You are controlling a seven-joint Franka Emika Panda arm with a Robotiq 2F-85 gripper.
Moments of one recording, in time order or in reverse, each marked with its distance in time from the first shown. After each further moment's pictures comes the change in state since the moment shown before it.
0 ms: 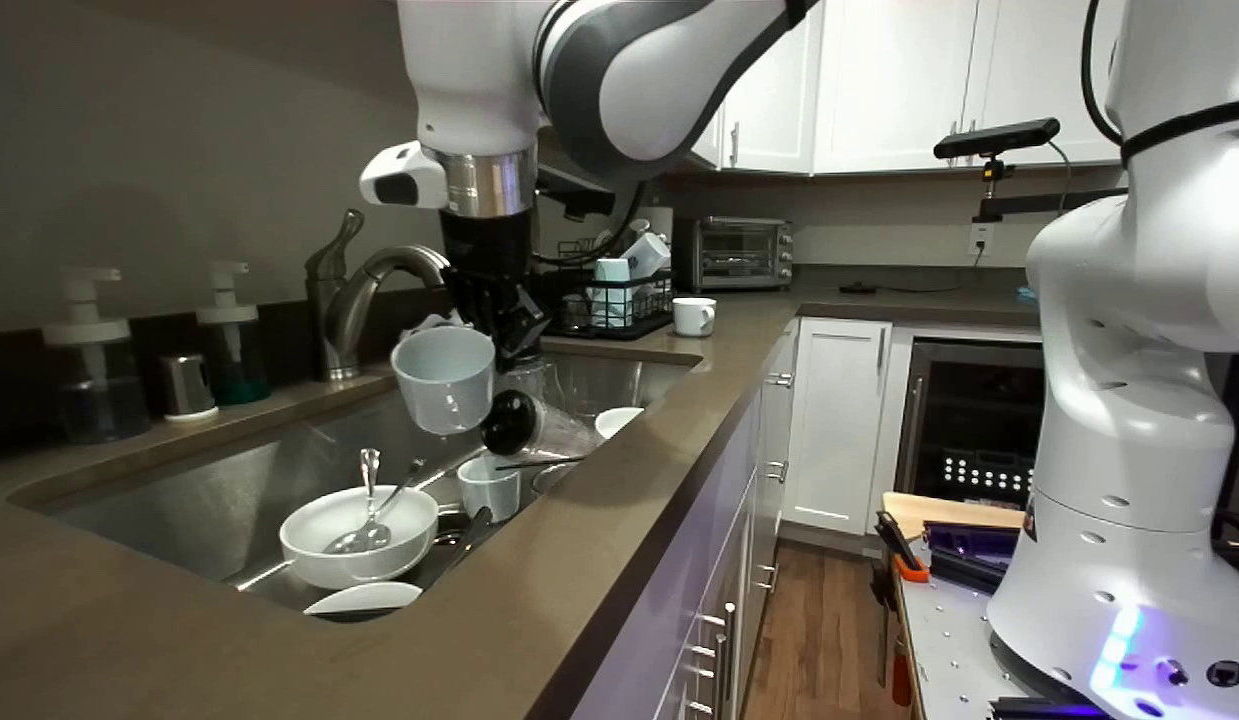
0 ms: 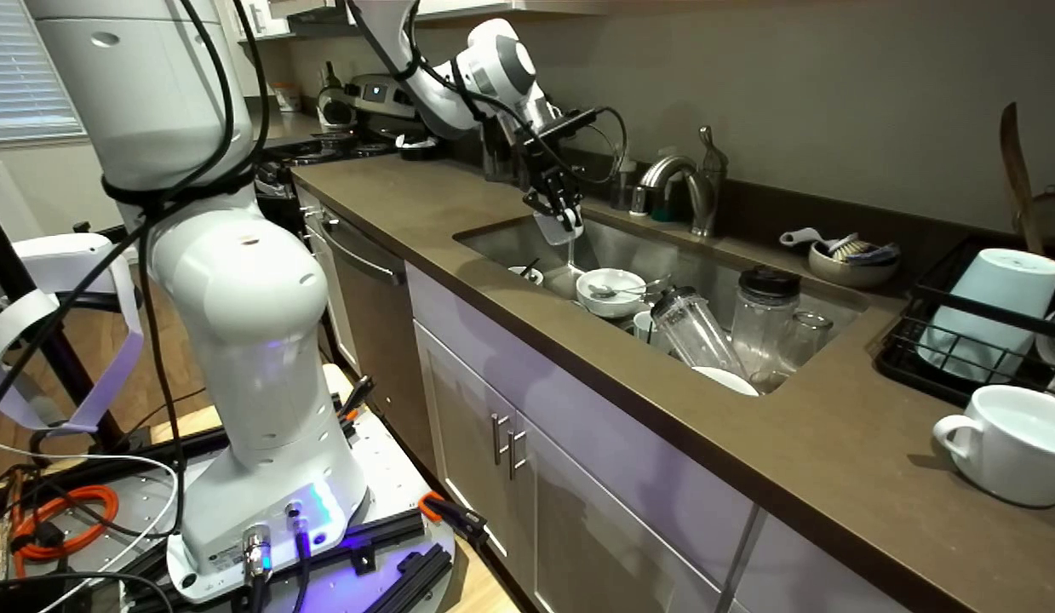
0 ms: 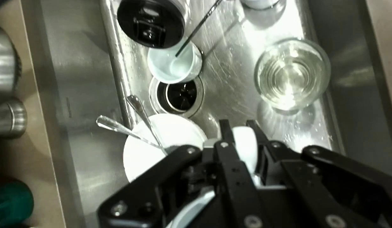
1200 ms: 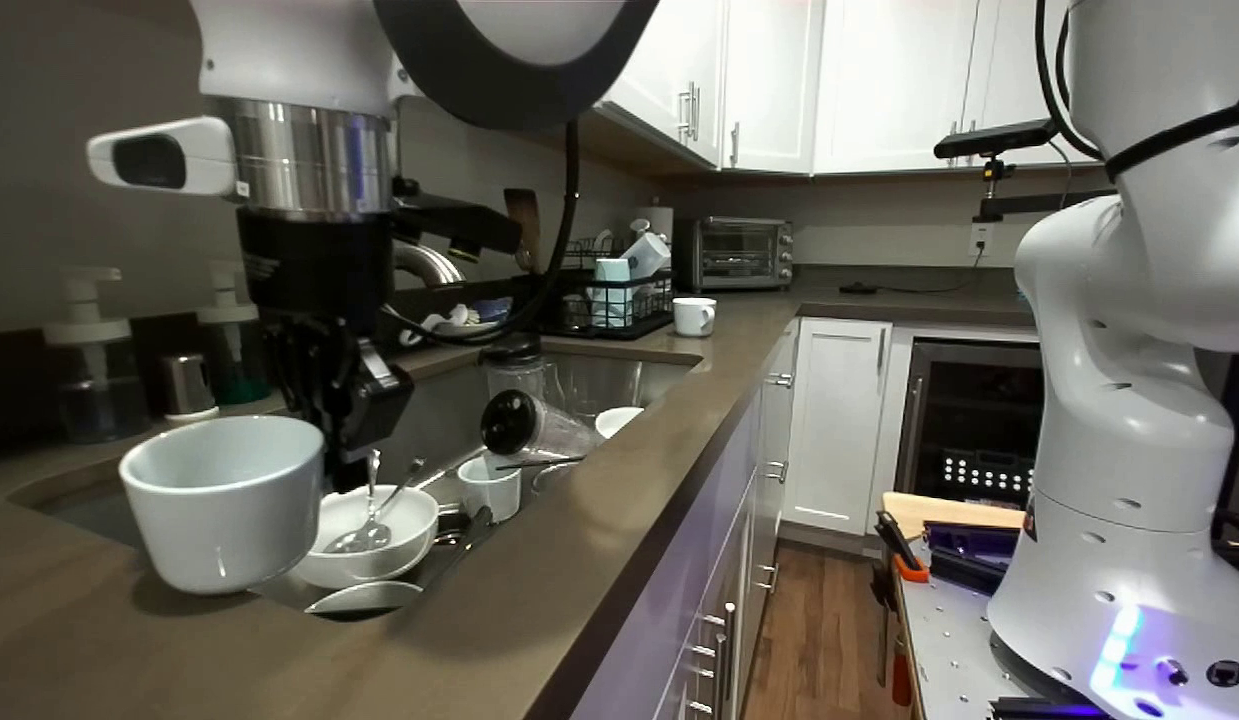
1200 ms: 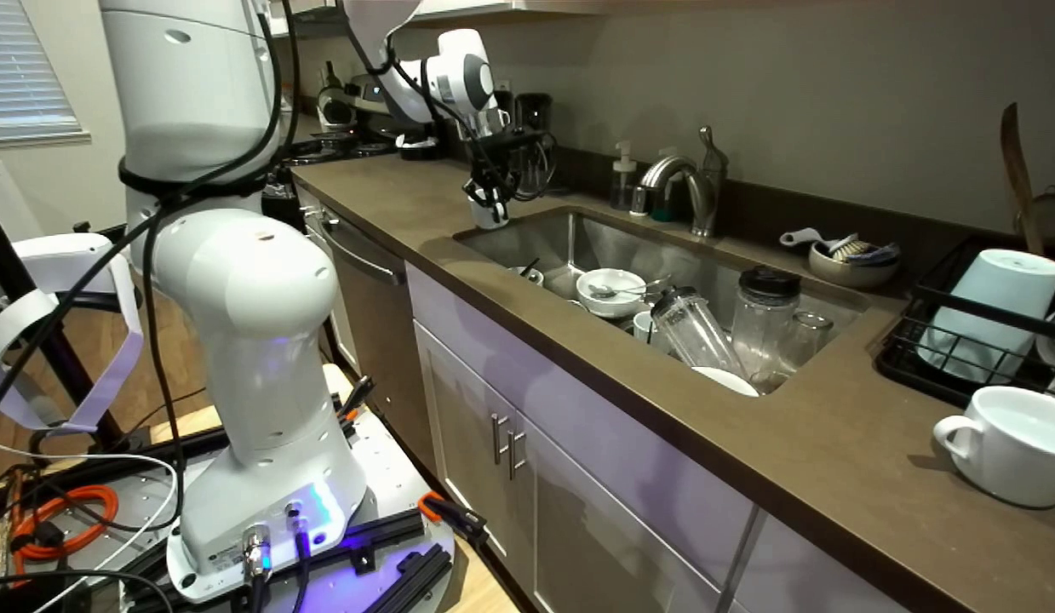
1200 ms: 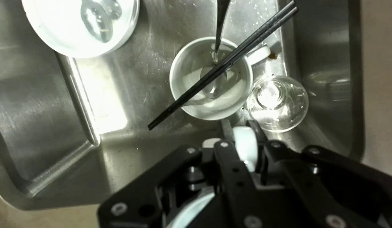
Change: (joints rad) arm 0.117 0.191 0.138 0.191 0.299 0.025 -0.009
